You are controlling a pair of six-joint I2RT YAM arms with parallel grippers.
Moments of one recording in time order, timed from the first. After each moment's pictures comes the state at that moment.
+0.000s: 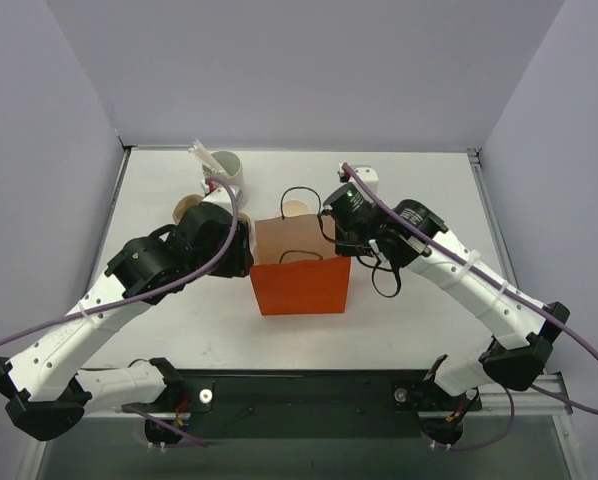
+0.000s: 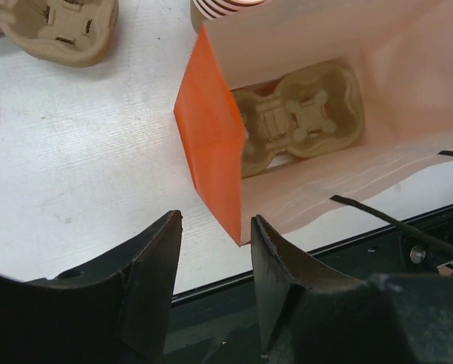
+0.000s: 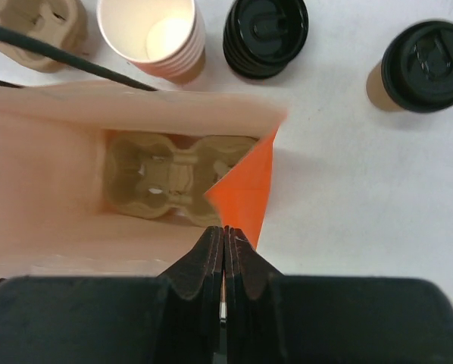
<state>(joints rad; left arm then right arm) -0.83 1.10 1.37 -1.02 -0.28 -0.58 0.88 1.43 1.65 -1.12 0.45 0.63</state>
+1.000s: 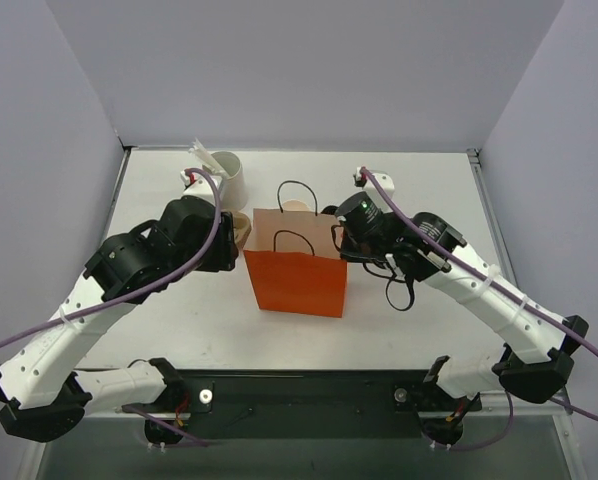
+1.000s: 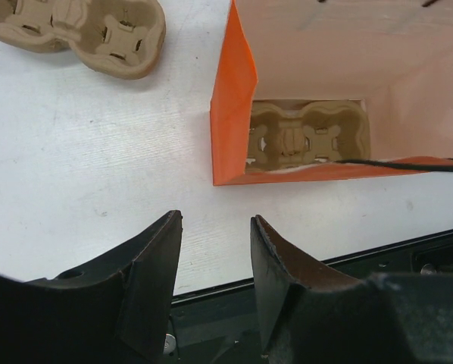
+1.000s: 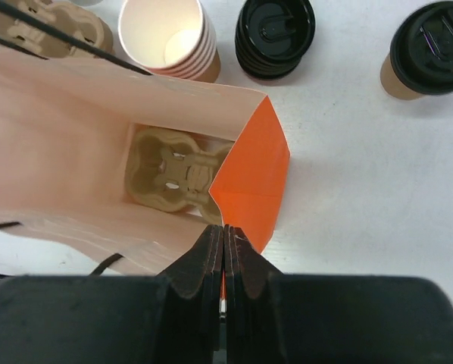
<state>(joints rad) -0.82 1.11 1.51 -1.15 -0.37 -0.56 0.92 1.36 1.59 -1.10 0.49 0.74</state>
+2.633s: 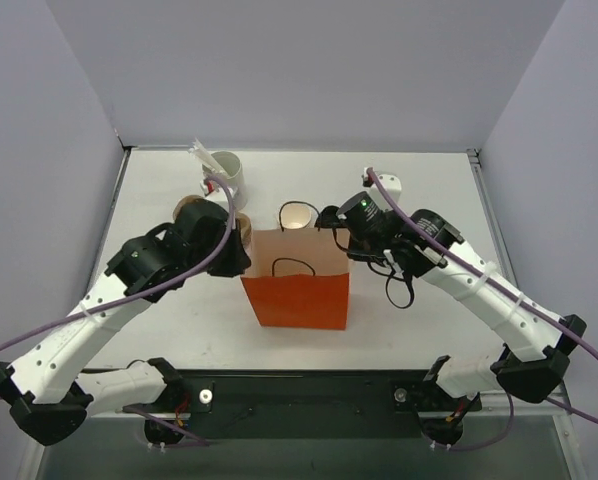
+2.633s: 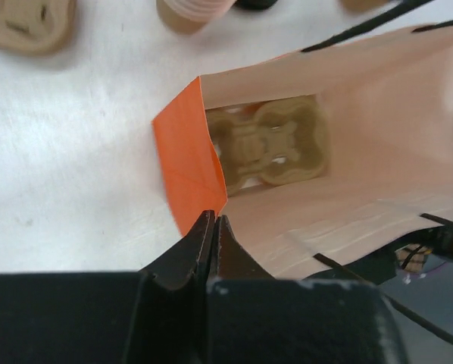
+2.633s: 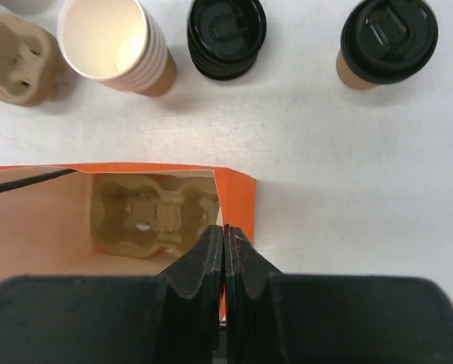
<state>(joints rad) -0.76 1.11 1.41 -0.98 -0.15 -0.59 0.88 1.34 1.59 -1.15 0.54 0.78</state>
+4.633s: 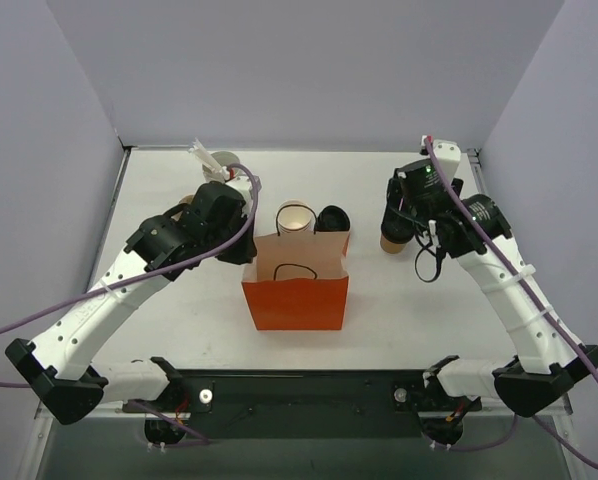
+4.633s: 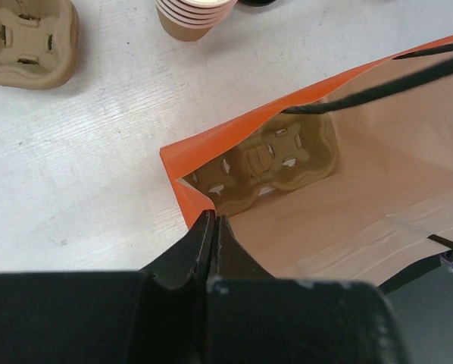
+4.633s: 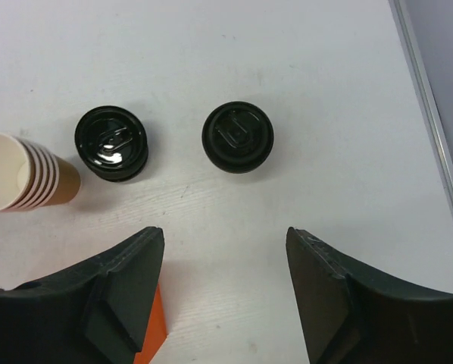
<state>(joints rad) -0.74 1.25 1.46 -1.01 -0.12 -0.44 0.56 1.26 1.57 -1.08 0.60 0.50</state>
